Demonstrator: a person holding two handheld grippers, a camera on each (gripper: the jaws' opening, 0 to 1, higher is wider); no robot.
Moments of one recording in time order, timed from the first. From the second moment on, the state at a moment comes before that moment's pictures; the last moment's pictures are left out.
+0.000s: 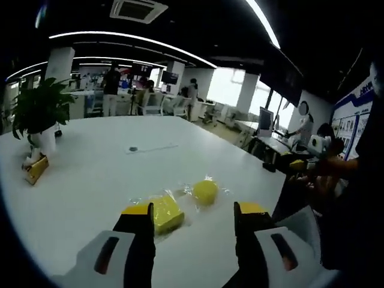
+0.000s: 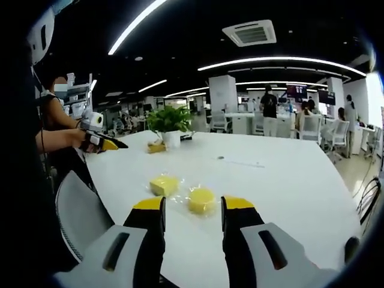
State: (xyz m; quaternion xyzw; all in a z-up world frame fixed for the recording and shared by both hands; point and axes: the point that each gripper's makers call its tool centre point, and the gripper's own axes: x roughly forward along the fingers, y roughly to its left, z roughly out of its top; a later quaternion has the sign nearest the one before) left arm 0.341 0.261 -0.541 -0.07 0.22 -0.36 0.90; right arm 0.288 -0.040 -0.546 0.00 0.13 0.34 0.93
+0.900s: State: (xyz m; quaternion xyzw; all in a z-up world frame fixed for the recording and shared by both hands) left arm 0.434 0.180 -0.570 -0.03 0.29 -0.43 0.86; right arm 0.293 -0.041 -0.556 -0.02 0.15 0.34 0.93
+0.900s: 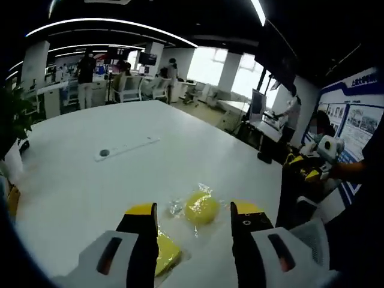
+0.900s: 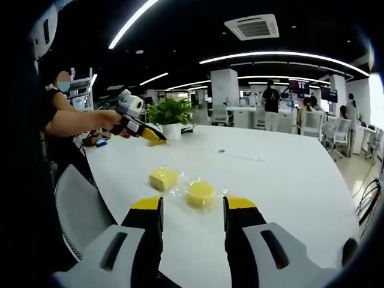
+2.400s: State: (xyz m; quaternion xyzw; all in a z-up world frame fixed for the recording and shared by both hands) left arm 0.487 0.127 -0.713 -0.13 0.46 -0.36 0.80; right arm 0.294 -0.079 -0.582 -0.04 0.20 0.30 0.93
